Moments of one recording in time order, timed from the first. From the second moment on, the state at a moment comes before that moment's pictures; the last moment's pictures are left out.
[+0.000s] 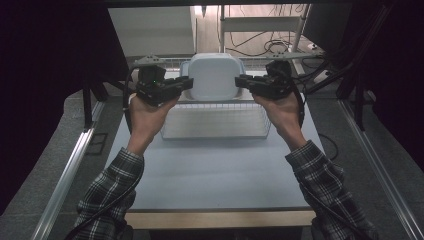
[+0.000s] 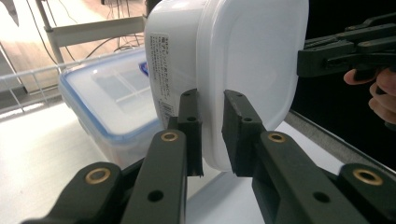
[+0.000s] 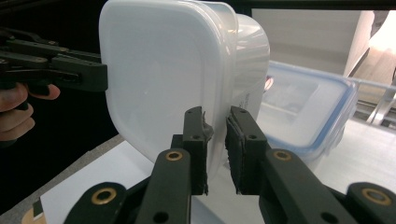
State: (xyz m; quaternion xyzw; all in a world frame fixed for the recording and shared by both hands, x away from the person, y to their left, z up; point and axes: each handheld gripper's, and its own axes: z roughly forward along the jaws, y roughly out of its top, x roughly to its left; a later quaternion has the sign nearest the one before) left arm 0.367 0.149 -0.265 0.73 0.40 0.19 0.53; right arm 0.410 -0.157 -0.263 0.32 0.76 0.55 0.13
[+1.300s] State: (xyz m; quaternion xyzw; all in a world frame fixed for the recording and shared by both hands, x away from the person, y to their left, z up) left arm 0.432 0.151 -0.263 0.71 0.43 0.15 0.53; right arm 0.464 -0.134 -0.244 0.36 0.76 0.53 0.14
